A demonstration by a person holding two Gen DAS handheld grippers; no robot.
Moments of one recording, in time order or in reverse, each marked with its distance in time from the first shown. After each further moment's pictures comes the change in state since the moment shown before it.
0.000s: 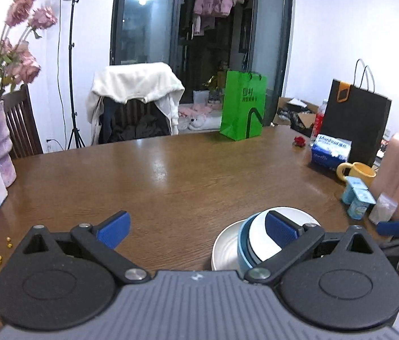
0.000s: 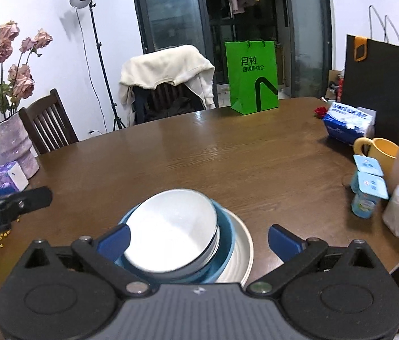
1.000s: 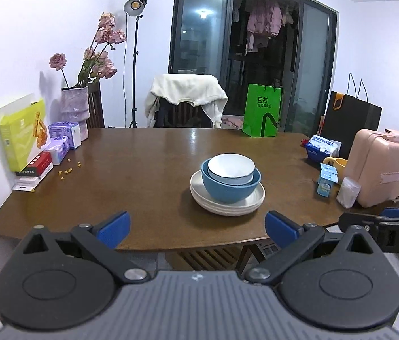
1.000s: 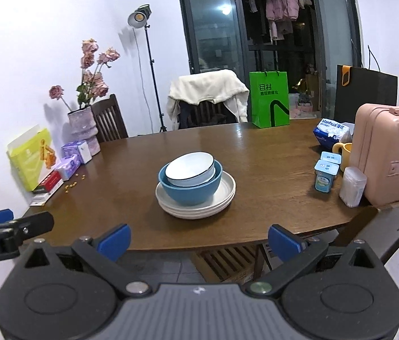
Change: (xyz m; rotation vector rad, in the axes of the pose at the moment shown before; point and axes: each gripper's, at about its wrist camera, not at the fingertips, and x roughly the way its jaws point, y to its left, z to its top) left arm -0.250 -0.177 -0.128 -0.132 -0.052 0.255; right arm -0.243 -0.088 -0.122 -0.123 -0.089 0.187
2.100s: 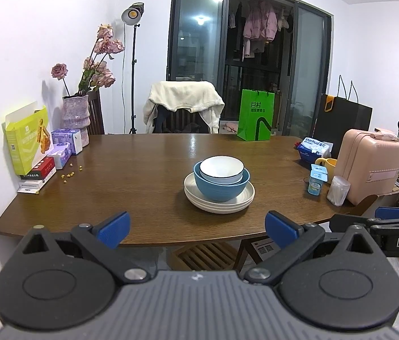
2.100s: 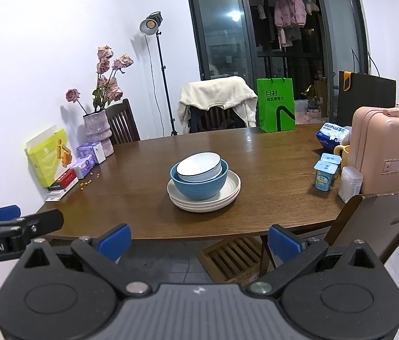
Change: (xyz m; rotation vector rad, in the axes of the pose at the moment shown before) left arm -0.034 -0.017 -0.010 0.017 -0.028 0.000; right arm -0.044 0.000 -0.019 -0.011 -0.029 0.038
